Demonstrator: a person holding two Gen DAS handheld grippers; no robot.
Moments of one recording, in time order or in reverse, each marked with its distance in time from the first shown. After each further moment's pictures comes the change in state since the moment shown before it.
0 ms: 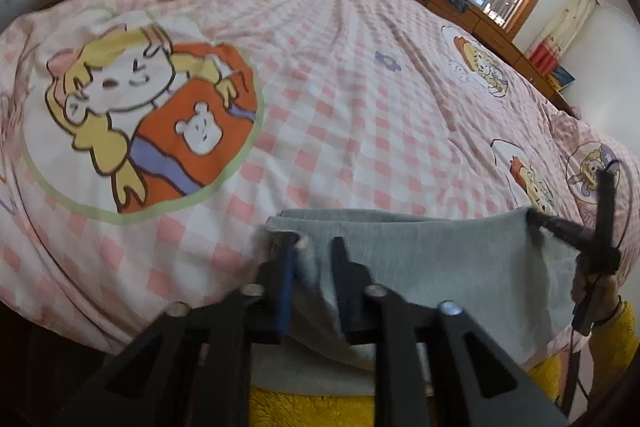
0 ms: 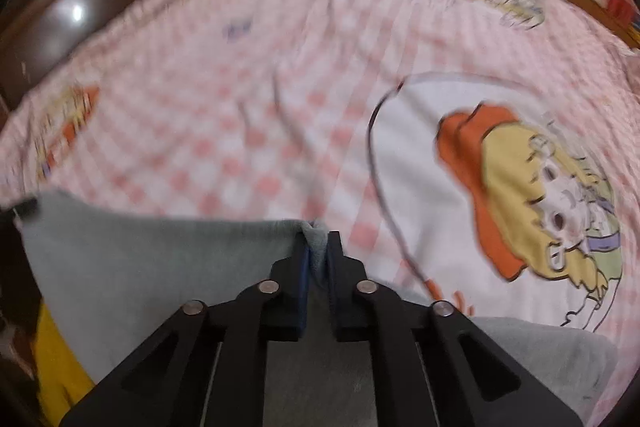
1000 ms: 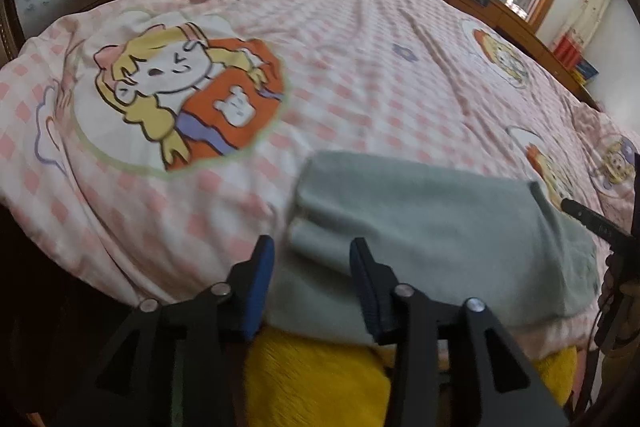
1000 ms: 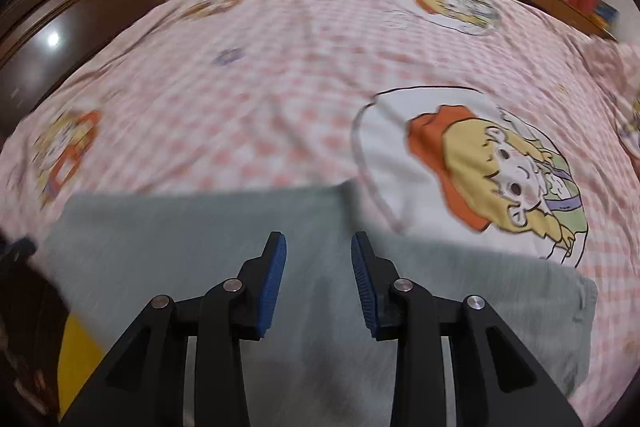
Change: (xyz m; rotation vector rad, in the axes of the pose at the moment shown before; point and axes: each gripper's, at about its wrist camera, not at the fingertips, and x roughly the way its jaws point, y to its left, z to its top) left arm -0.033 -0.014 -0.030 -0.008 0.032 0.116; right arm -0.047 0.036 -0.025 0.032 -0.016 -0.089
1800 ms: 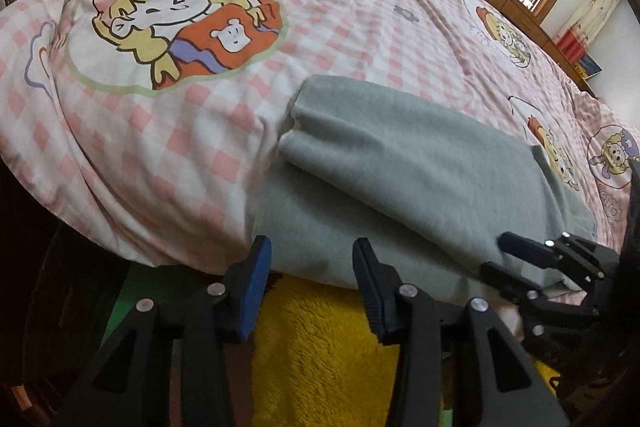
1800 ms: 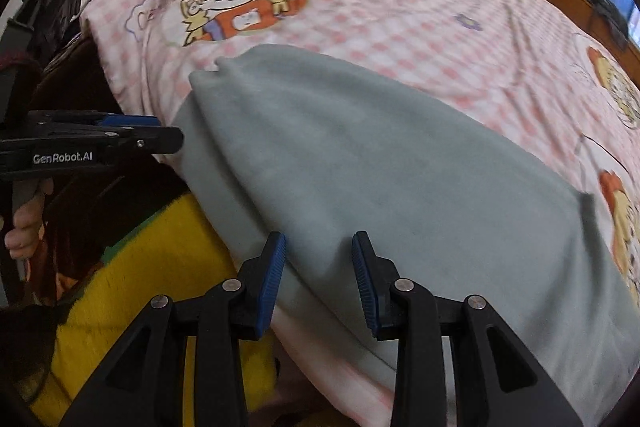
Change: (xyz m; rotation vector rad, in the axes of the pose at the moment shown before) left arm 0.018 0.003 -0.041 -0.044 0.085 -0.013; right arm 0.016 0.182 -0.077 -0.462 0.089 0.268
